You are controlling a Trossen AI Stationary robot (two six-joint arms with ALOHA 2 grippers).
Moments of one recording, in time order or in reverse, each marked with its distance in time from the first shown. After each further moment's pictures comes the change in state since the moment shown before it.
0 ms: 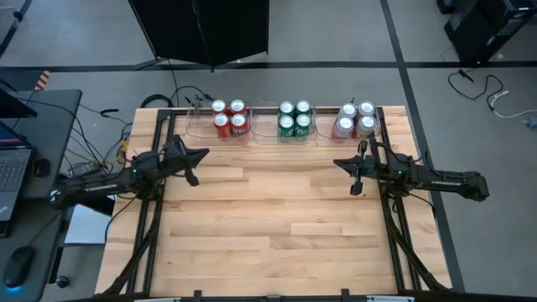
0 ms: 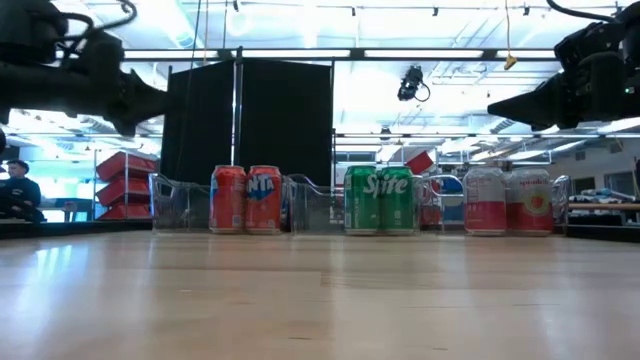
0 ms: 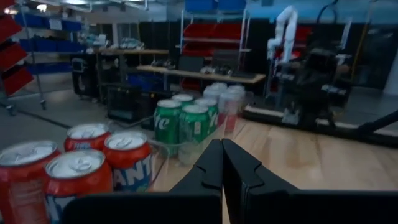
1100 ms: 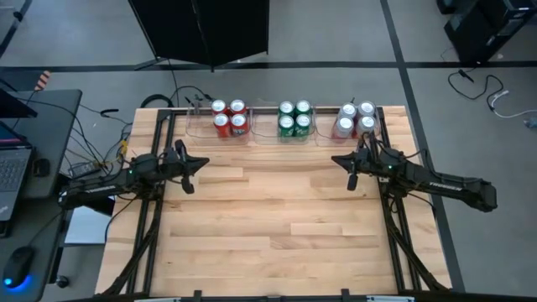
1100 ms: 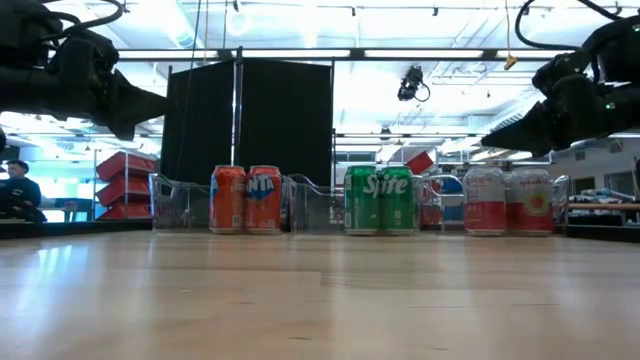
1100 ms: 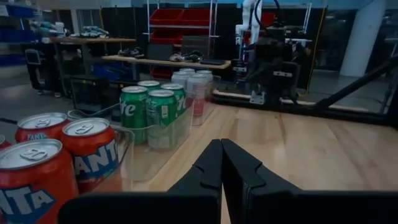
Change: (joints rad) left arm -0.046 -0.167 0.000 -0.215 0.103 -0.005; right arm -0.193 0.143 0.000 -0.013 -0.113 0.169
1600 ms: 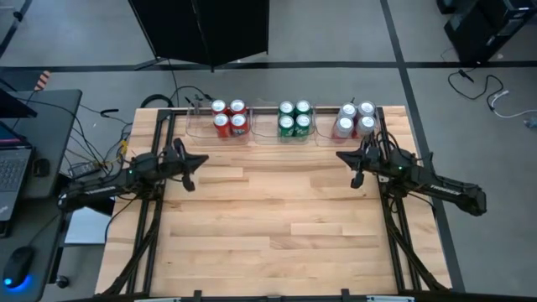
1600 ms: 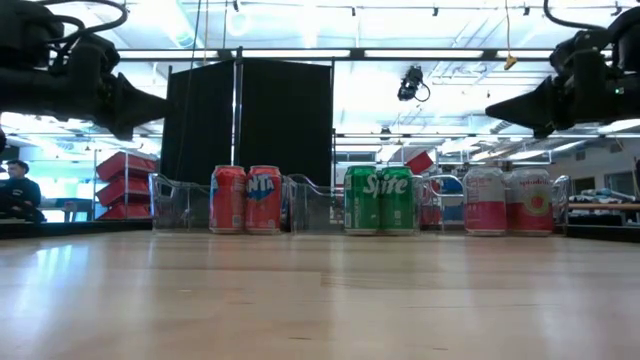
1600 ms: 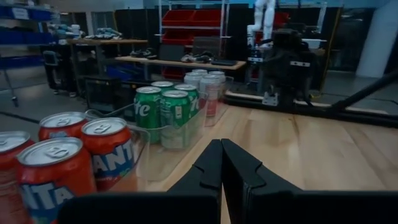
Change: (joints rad) left arm 0.038 0.000 0.000 -0.003 -0.012 0.018; right arm -0.006 -0.193 0.000 -0.008 -0.005 -0.030
